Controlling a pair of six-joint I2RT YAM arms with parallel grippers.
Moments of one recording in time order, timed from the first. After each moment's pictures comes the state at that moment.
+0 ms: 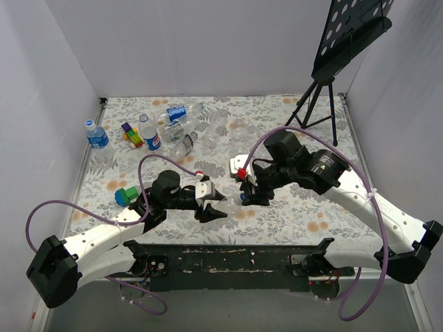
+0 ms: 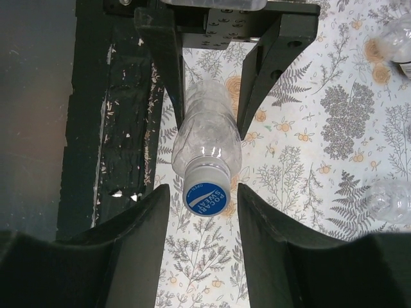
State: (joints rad) left arm -0.76 0.98 0.49 0.23 0.75 0.19; right arm 0.89 1.18 1.35 -0.97 -0.59 -0.60
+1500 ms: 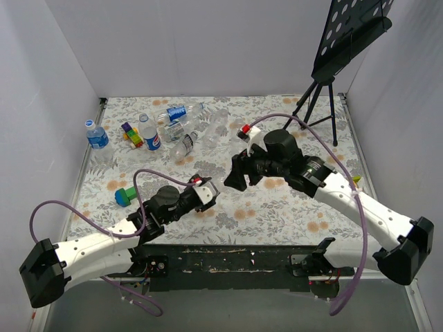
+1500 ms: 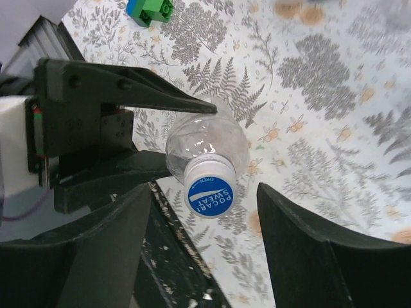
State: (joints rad) left arm -0.95 0.87 0.39 0.32 -0.06 0.37; right arm 0.82 1.21 1.11 -0.44 -0.33 0.32
